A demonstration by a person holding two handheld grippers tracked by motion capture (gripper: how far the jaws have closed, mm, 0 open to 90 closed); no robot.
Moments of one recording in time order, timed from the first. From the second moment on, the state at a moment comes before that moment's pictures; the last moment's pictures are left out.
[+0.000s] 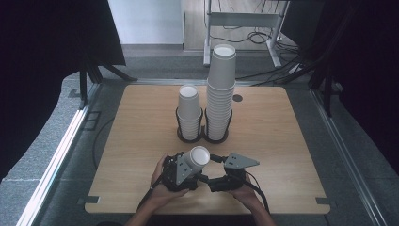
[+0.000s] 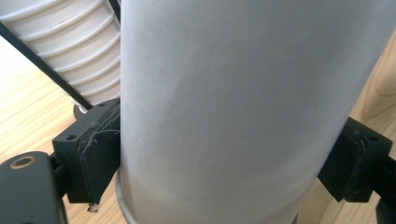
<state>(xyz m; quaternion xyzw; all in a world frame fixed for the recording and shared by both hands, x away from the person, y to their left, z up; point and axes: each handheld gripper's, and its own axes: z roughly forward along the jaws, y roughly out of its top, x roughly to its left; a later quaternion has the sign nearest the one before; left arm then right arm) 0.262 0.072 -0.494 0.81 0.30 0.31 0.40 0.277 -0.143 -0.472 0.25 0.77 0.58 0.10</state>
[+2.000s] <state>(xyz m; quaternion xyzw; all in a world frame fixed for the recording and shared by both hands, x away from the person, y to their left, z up) 0.257 0.064 -0.500 0.82 0.27 0.36 0.36 0.277 -0.135 -0.479 0.24 0.80 0.55 0.09</state>
